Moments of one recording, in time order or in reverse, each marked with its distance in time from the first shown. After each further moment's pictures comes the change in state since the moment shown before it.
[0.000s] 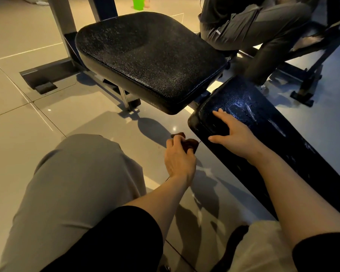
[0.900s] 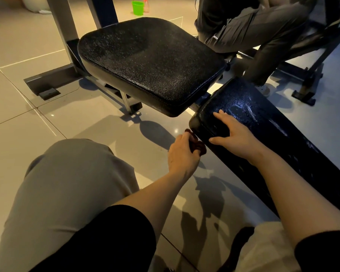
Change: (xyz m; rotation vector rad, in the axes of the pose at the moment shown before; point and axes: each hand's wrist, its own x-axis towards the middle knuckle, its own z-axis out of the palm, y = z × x) left_hand 0.013 0.006 -0.014 0.095 -0.173 0.207; right_hand 0.001 0.001 0.002 -0.001 0.004 -0.016
